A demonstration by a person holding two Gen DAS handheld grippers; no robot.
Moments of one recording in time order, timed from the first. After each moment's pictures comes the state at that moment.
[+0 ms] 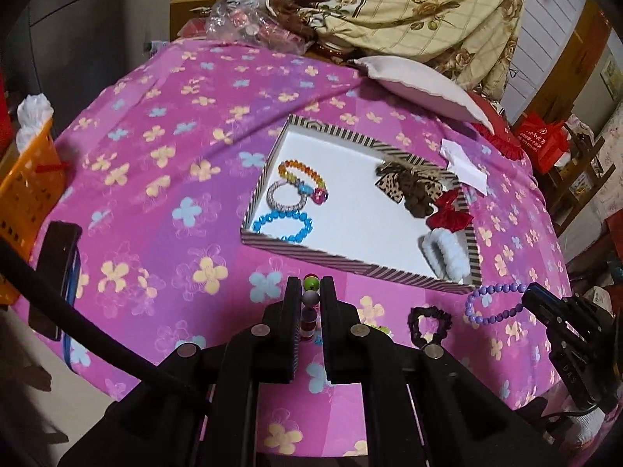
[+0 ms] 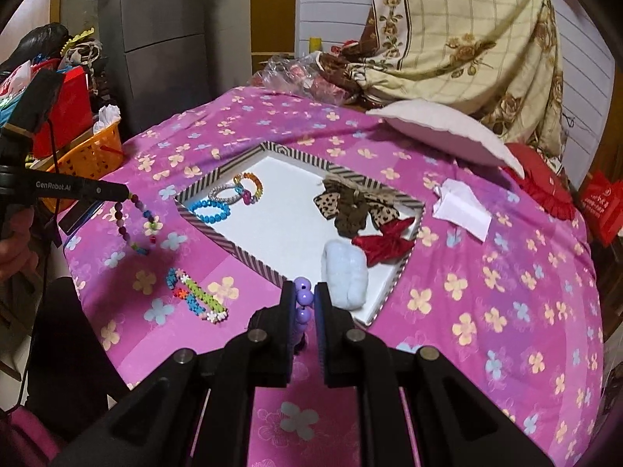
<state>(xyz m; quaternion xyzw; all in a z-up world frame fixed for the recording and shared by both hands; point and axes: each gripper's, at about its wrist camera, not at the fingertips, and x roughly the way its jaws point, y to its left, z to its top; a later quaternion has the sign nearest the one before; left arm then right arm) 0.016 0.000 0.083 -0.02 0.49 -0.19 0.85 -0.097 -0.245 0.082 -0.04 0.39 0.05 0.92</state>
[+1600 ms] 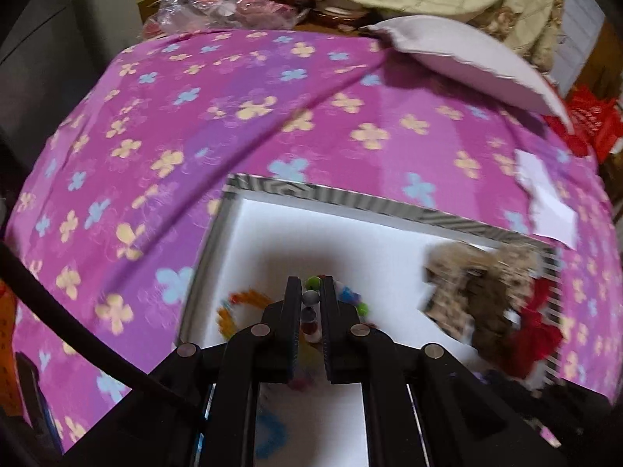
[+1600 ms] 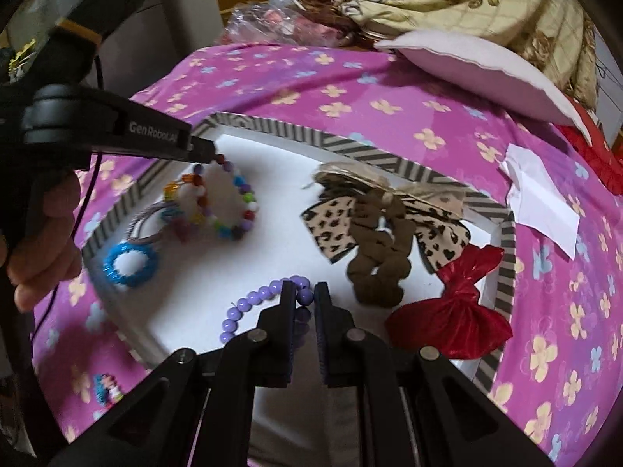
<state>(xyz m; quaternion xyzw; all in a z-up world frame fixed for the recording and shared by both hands) 0.220 -0.137 -0.003 0.06 0.53 -0.14 0.83 0.093 -0.262 -0.019 0.03 0.48 0.04 0.88</state>
